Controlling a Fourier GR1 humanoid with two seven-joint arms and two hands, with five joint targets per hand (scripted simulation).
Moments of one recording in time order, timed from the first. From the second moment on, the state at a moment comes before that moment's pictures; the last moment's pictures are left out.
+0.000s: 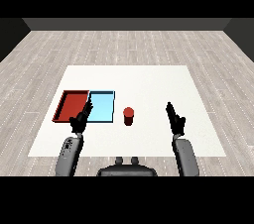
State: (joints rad) left arm -0.02 0.11 -0.06 -1.59 0.02 -0.03 0.01; right arm 0.01 -0.09 0.00 -1.56 0.03 -0.02 0.02
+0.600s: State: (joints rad) left arm -0.03 0.06 0.02 -1.63 0.04 -0.02 -0.24; right arm 0.02 -0.03 0.03 -1.63 0.02 0.00 -0.20
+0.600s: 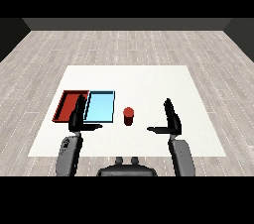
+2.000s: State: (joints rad) left arm -0.02 0.04 0.05 -1.59 0.08 -0.06 -0.42; right arm -0.09 0.00 0.16 -1.43 -0.09 -0.09 -0.31
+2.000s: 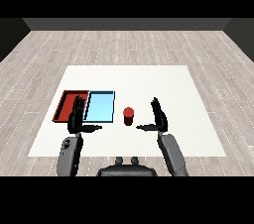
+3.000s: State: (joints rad) left arm -0.02 0.03 0.05 -1.61 0.09 -0.05 -0.41; right arm -0.28 0.00 0.32 -1.07 -0.32 -0.18 -0.46
